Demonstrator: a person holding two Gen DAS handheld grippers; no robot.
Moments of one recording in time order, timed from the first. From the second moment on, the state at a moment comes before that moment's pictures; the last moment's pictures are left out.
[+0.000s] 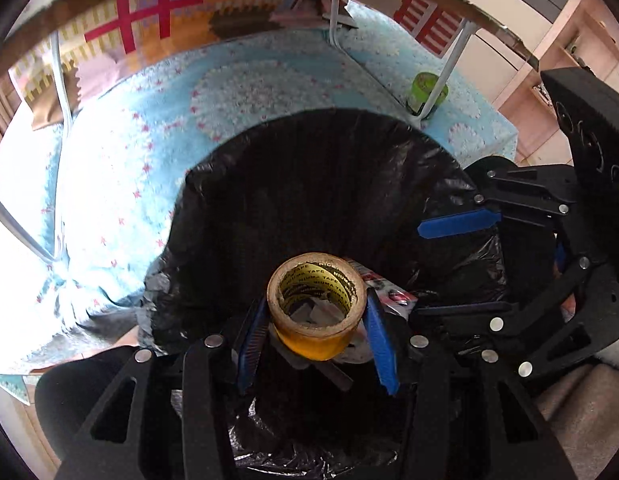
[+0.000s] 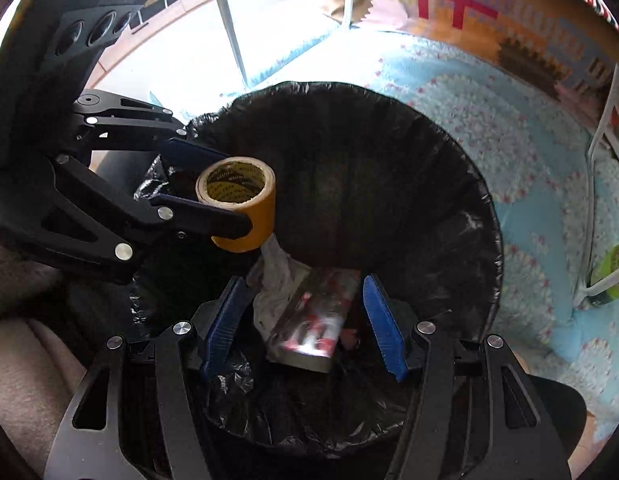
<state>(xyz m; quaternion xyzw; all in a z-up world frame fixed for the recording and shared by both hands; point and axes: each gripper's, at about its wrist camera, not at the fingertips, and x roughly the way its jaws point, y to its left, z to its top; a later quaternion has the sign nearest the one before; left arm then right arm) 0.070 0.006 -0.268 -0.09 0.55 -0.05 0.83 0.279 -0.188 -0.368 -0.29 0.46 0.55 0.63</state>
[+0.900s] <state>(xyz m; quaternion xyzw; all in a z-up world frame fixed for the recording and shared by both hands) 0.054 0.001 -0.196 -0.06 0.48 -0.06 0.87 0.295 -0.226 -0.315 -0.22 0.42 0.54 0.70</state>
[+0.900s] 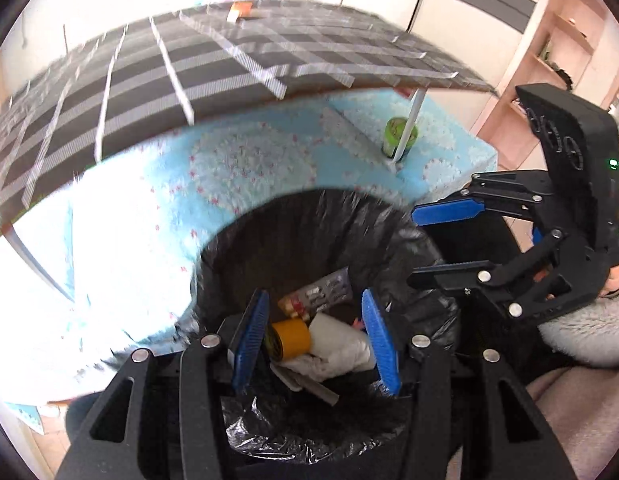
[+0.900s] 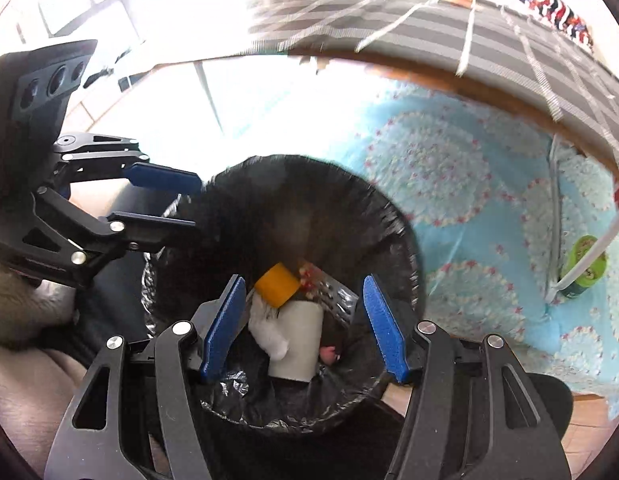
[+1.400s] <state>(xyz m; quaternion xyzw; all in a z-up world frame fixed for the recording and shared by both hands) 0.061 0.003 -0.108 0.02 0.39 -0.09 0.92 0.323 -0.234 -0.224 -0.16 0.33 0.56 0.74</state>
